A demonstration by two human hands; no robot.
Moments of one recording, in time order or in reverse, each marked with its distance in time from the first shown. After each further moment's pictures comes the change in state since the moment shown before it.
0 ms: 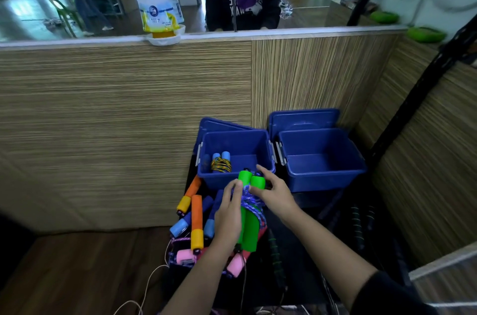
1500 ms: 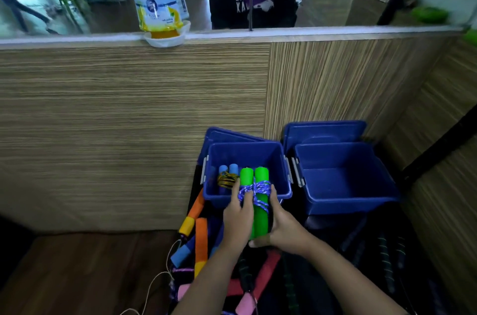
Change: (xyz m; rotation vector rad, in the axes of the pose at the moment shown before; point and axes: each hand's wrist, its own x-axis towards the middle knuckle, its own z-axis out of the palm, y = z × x) left_hand 0.093 0.012 0.009 0.140 0.078 0.061; right_hand 0.052 0.032 0.002 -0.133 -0.385 0.015
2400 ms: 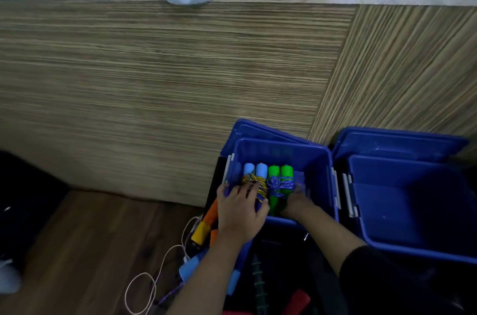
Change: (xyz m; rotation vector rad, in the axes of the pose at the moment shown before) left_hand 0.118 -0.066 -0.020 1.036 0.169 0.534; right_hand 0.187 0.041 -0.019 -0.672 -0.076 0.565
